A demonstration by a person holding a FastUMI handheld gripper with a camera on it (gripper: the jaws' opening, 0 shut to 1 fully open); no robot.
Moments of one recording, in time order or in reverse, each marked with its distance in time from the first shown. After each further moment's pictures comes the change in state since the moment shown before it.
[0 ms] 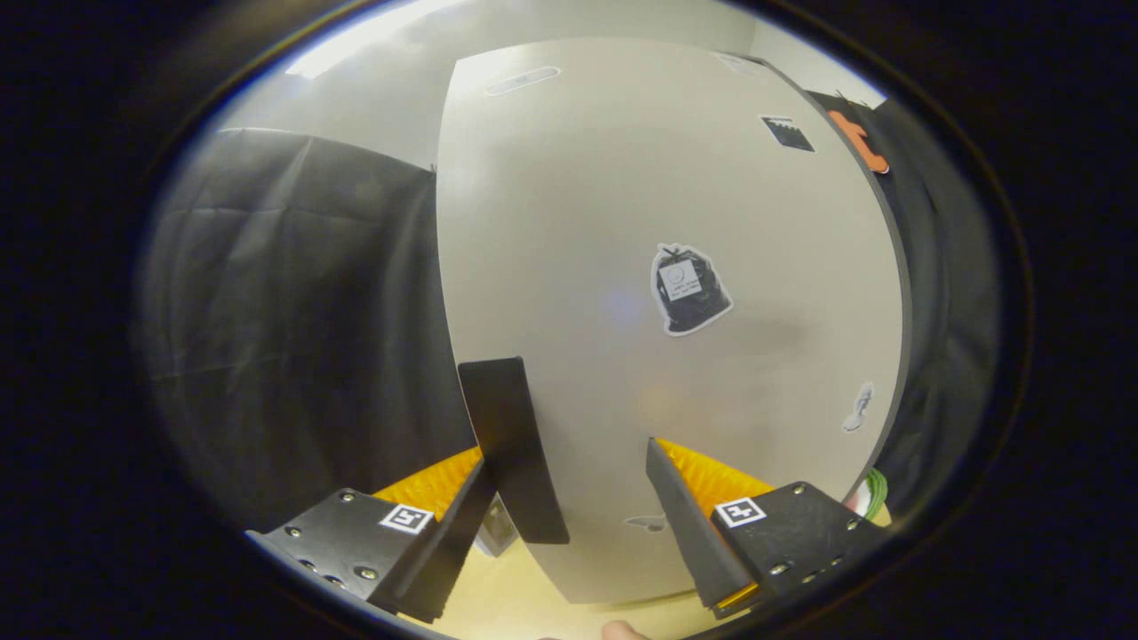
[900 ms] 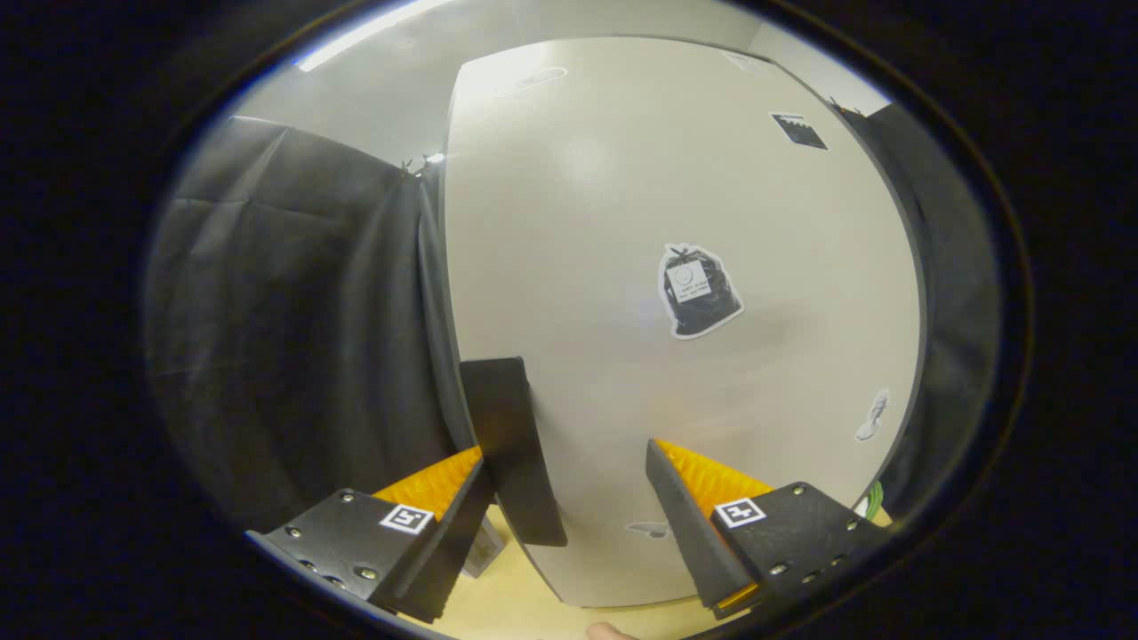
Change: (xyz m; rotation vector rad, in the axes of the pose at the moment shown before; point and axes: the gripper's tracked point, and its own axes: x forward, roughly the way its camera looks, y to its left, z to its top) arm 0.002 0.004 0.001 0.001 -0.037 -0.106
